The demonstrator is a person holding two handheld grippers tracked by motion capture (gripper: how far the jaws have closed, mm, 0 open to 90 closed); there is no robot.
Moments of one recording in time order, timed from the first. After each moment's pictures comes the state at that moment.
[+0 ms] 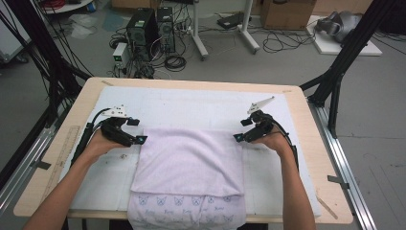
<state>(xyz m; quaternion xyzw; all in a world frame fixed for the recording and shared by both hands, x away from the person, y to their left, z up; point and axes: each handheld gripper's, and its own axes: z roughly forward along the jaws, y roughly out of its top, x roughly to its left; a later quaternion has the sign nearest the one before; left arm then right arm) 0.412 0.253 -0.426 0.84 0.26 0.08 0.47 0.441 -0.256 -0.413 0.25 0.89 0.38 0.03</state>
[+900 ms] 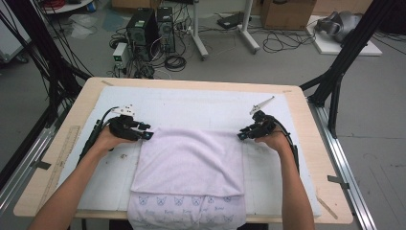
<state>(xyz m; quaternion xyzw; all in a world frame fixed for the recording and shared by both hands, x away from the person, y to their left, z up) 0.432 0.240 -0.439 0.85 0.25 0.04 0.46 0.450 -0.268 -0.423 0.26 0.90 0.35 -0.03</state>
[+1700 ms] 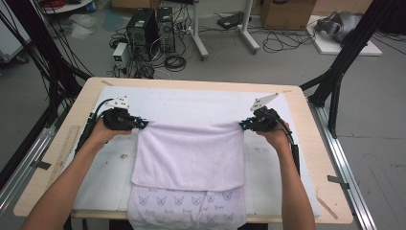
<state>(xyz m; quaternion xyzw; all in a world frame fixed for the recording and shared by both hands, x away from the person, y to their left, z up) 0.439 0.250 -0.403 0.85 0.24 0.08 0.47 0.439 -0.262 -0.389 0.23 0.90 0.36 0.11</state>
